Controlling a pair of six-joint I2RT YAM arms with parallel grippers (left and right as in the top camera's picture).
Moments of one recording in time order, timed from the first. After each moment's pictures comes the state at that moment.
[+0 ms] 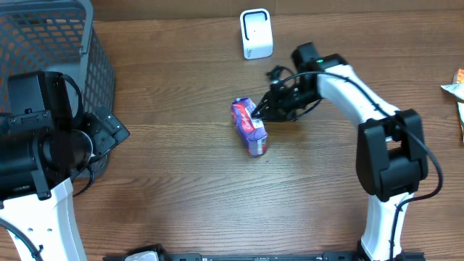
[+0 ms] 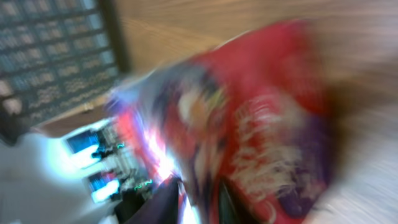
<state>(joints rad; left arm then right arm) 0.19 1.30 1.83 -1.69 -0.09 -0.55 0.27 2.14 1.64 -0.99 -0.95 0.26</state>
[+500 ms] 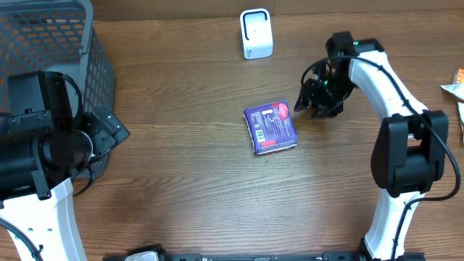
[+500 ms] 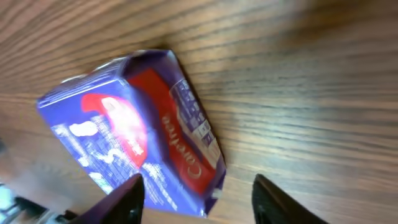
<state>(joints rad) 0.19 1.30 1.83 -1.69 -0.09 -0.55 0.14 2.14 1.77 -1.25 -0.43 0.27</state>
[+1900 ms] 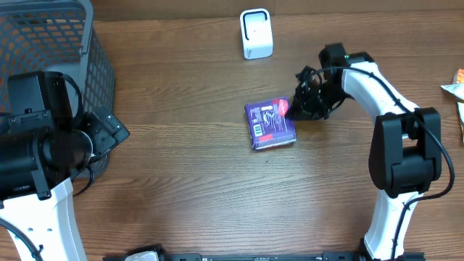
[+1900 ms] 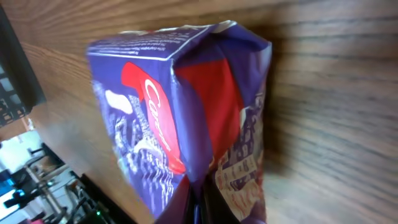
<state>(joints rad) 0.19 1.30 1.83 -1.69 -0.09 -0.55 0.16 2.14 1.64 -1.08 -0.66 0.12</state>
